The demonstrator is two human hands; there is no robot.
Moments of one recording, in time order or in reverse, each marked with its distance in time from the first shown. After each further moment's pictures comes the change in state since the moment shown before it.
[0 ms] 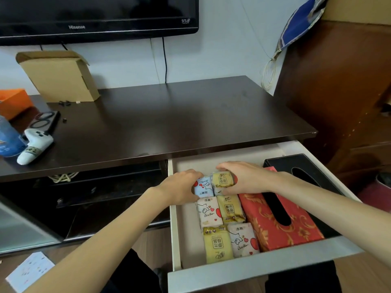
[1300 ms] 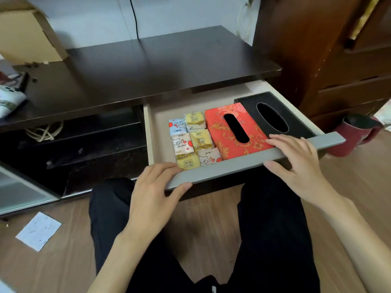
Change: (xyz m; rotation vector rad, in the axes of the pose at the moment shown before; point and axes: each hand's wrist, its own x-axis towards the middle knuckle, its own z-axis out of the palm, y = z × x) left_hand -0.186 0.122 0.089 -0.142 0.610 -0.094; right_hand -0.256 0.020 0.094 0.141 0.637 0.211
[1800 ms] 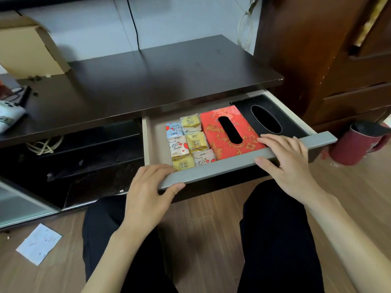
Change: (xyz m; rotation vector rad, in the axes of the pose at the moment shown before) left_hand 0.041 -0.025 0.013 0.033 0.040 -0.010; right_hand 0.048 0.006 0.023 -0.047 0.075 -0.021
